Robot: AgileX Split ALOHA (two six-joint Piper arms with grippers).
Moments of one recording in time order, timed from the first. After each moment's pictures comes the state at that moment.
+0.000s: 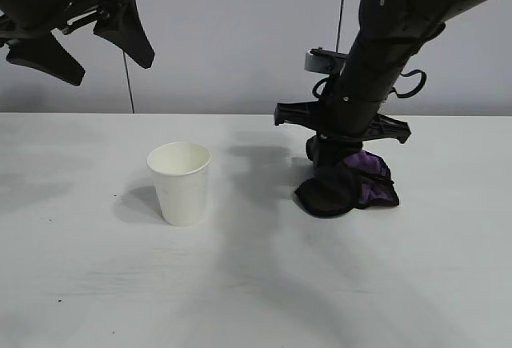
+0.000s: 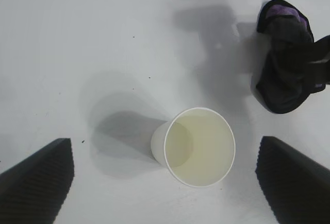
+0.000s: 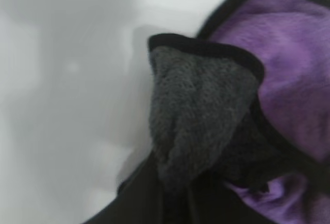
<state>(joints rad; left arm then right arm) -0.24 1.73 -1.30 -0.52 0.68 0.35 0.34 2.15 -1.51 0.07 0.62 0.22</state>
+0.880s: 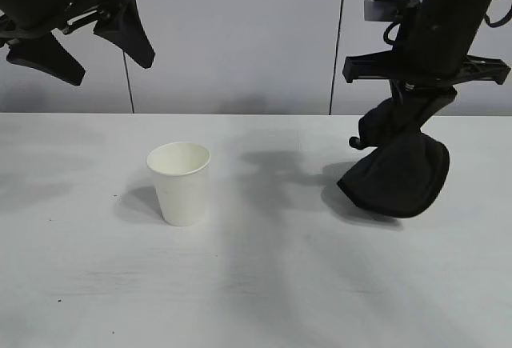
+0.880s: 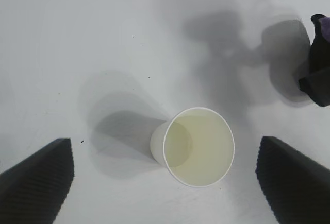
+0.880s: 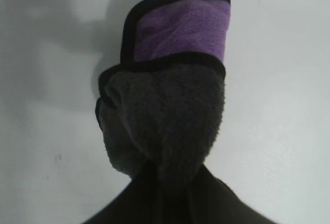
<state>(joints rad) -0.24 1.73 -1.30 -0.52 0.68 0.35 0.23 1.90 -1.43 -0.03 0.94 0.13</state>
